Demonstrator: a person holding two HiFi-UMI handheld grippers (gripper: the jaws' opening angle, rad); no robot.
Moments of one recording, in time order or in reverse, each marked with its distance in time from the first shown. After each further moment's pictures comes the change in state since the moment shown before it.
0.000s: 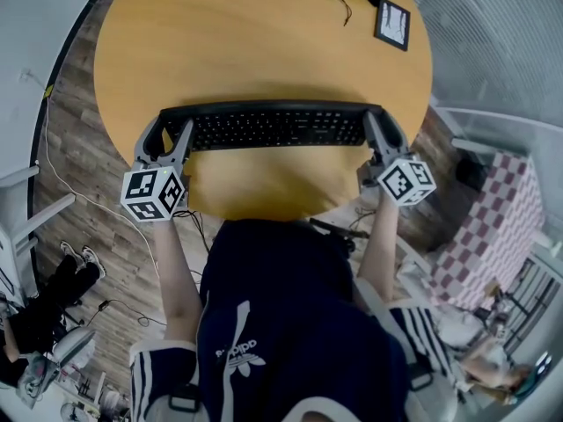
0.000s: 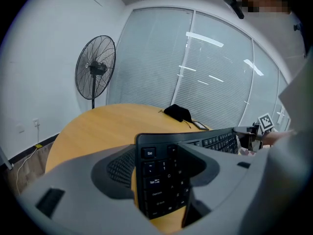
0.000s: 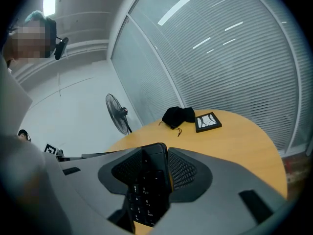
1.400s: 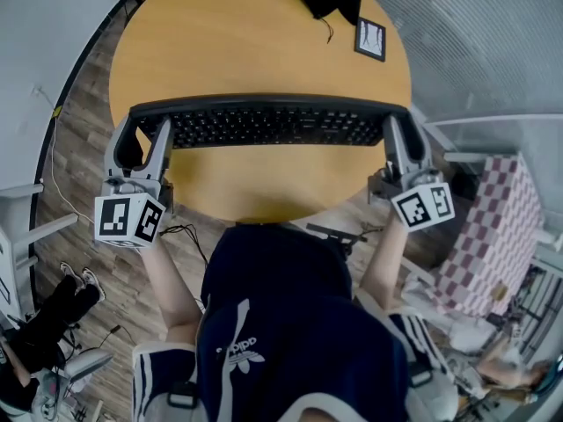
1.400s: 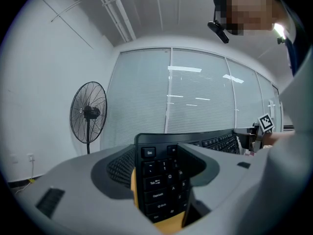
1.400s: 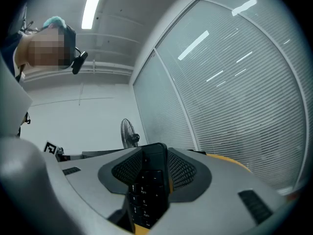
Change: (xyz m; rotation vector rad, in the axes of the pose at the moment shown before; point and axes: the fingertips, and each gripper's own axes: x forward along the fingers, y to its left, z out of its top) left arm -0.119 -0.044 0.134 0.153 -0.384 -0.030; right arm -0.103 0.093 0.128 -0.192 -0.329 0.071
